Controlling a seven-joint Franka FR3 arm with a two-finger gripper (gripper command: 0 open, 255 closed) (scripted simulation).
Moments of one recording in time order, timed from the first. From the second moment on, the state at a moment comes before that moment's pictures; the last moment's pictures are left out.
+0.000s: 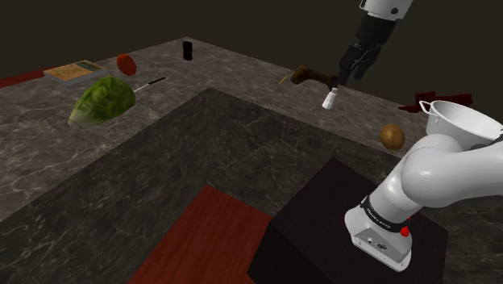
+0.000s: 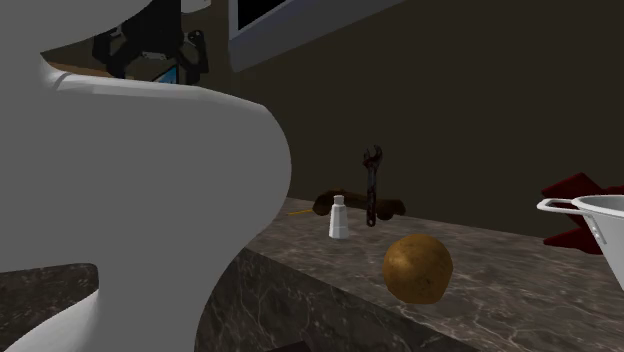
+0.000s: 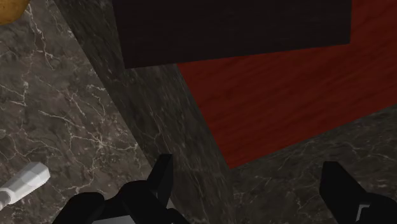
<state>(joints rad) 0.00 -0.83 -0.05 -2.37 -0.02 1.53 0.10</state>
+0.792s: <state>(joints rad) -0.06 -0.76 -0.26 -2.48 -0.17 1.79 -0.12</state>
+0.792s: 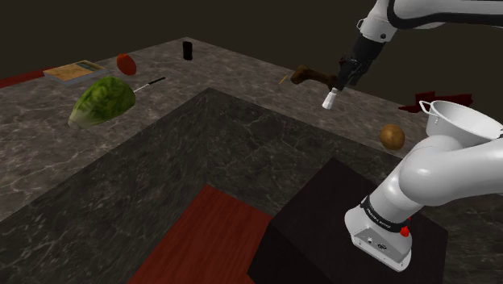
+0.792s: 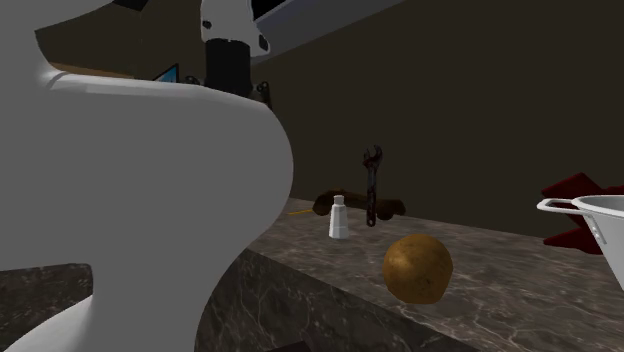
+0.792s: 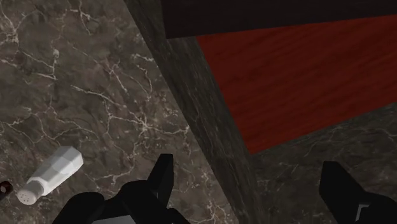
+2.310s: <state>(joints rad) 0.04 -0.04 -0.84 -2.21 0.12 2.34 -0.82</state>
